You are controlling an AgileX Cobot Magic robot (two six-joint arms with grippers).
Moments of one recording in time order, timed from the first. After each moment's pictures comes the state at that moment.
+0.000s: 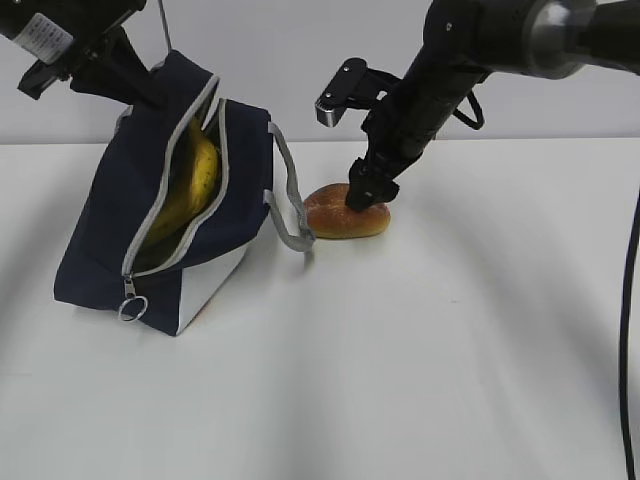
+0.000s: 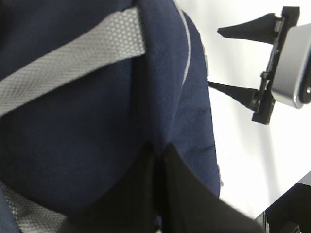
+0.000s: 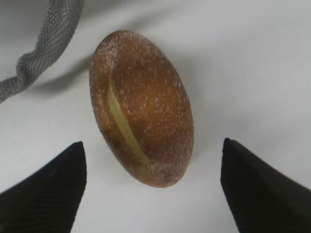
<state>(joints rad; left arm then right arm) -0.07 1.92 -1.80 -0.64 1.23 0.20 0.28 2.27 -1.95 0.21 0.91 -1.01</state>
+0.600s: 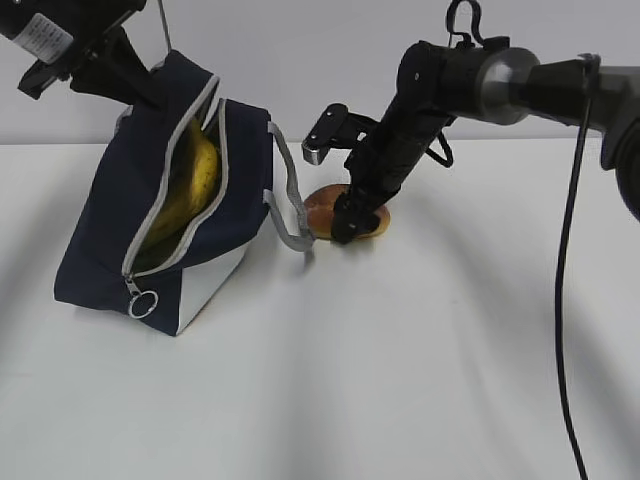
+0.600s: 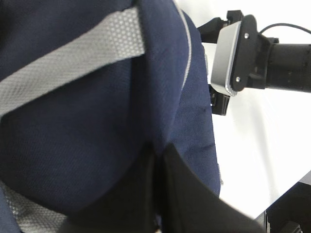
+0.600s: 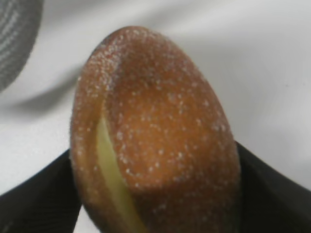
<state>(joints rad) -0.07 1.92 -1.80 -0.64 1.23 0.20 0.29 2.44 -2.06 0.26 0.93 -1.05</state>
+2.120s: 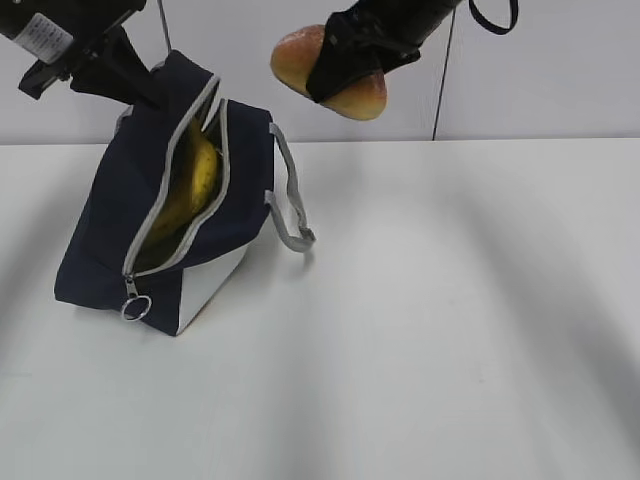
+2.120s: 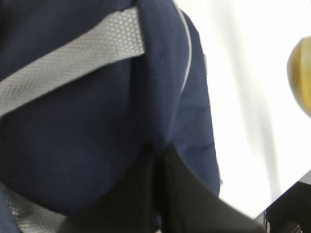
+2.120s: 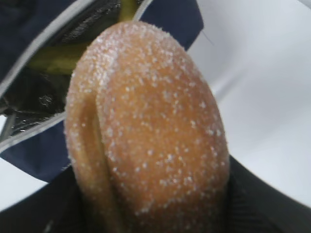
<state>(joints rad) -0.07 1.92 -1.80 -0.64 1.23 0.21 0.27 2.12 -2.16 0.47 1.23 -0.61</state>
